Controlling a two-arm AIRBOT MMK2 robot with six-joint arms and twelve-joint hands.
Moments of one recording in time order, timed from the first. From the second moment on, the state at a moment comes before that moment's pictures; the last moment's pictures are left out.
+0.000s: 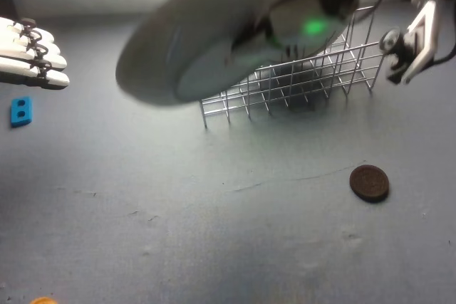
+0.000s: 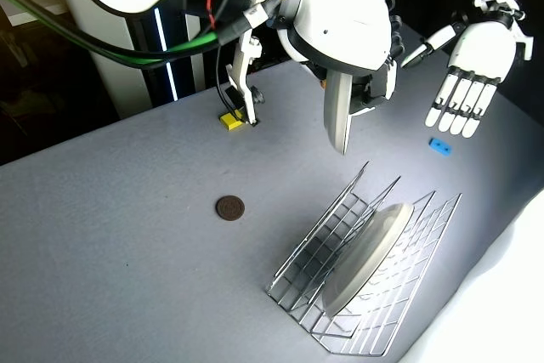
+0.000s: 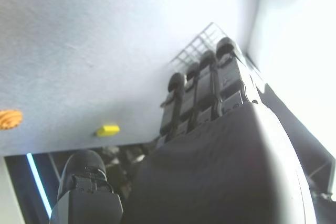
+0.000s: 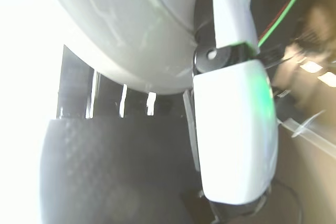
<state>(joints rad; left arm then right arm) 0.60 -0.99 1.89 1.58 -1.14 -0.24 -0.13 -1.07 0.91 -0.19 0.06 -0.58</state>
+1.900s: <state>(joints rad) 0.54 -0.96 1.78 1.62 -1.13 -0.26 -0.15 -1.06 1.11 -0.89 0.19 0.38</state>
